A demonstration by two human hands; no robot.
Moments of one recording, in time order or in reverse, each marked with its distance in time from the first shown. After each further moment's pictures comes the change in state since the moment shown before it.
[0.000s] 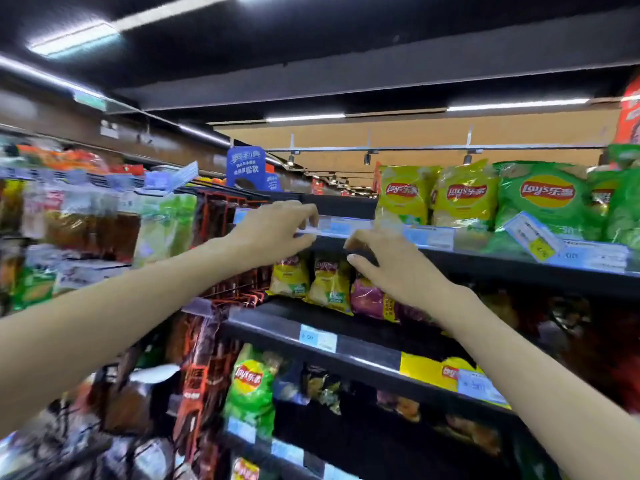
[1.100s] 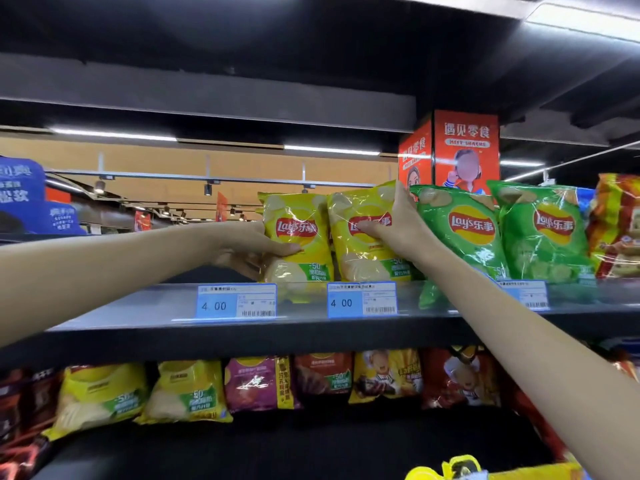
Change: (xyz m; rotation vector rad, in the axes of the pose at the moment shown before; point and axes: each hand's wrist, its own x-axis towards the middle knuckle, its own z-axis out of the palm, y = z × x) left_hand 0.243 -0.008 0.134 -0.952 -0.542 -0.095; right_hand 0.079 0.180 -0.056 -0.004 0.408 0.678
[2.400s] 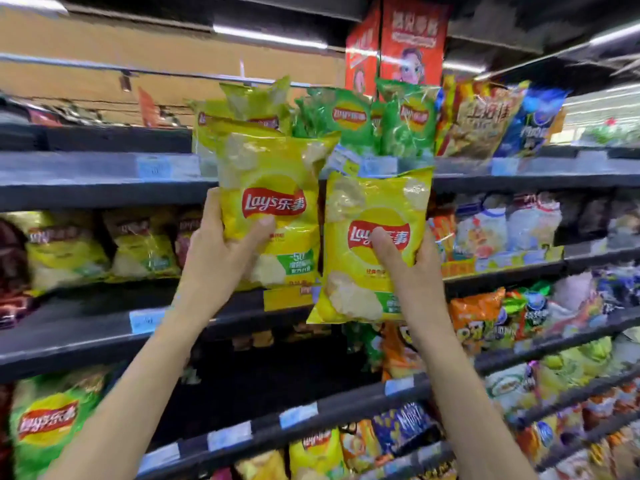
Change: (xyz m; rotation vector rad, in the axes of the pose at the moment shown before) left_hand -0.244 0.014 0.189 -0.453 0.440 0.421; right_hand -0.337 -0.016 -0.094 0.494 0.269 0.295
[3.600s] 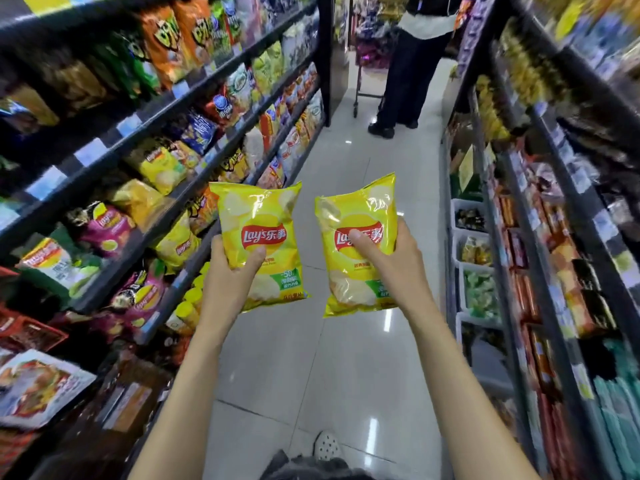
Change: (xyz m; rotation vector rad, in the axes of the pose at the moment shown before) left_hand -0.521 0.055 -0.304 -0.306 -0.969 -0.500; right_hand -0.731 -0.220 0.108 -0.610 0.812 0.662
